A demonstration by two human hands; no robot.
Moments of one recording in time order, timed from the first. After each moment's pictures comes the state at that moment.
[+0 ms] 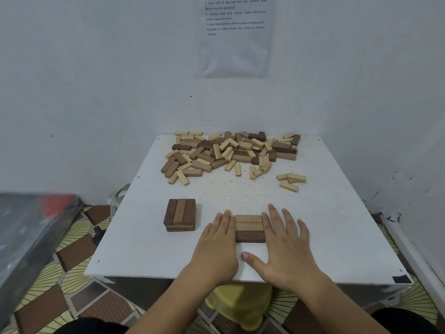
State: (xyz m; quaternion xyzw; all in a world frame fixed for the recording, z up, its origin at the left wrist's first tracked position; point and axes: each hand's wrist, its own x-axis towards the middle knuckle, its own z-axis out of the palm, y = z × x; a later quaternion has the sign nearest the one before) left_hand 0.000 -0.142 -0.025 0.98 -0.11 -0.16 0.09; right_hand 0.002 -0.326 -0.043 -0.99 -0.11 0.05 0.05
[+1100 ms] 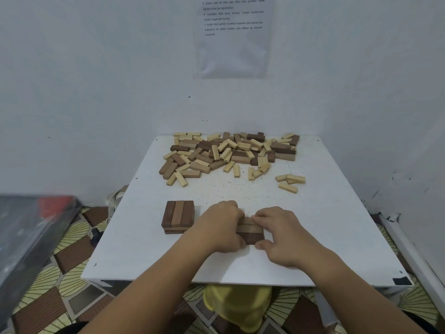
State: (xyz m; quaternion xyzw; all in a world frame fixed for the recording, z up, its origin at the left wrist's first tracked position) left_hand 0.051 -0.143 0.015 0.97 -0.20 -0.11 0.10; right_hand 0.040 -0.340 -0.016 -0.96 -0.21 0.05 0.19
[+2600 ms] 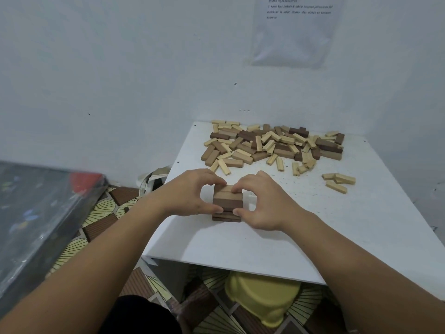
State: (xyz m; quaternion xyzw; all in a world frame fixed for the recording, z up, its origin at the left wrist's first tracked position) left_hand 0.067 0.052 0.022 0.95 -0.18 -0.05 0.26; right_hand 0.082 -0.196 0.006 -0.90 -0.34 -0.04 0.27
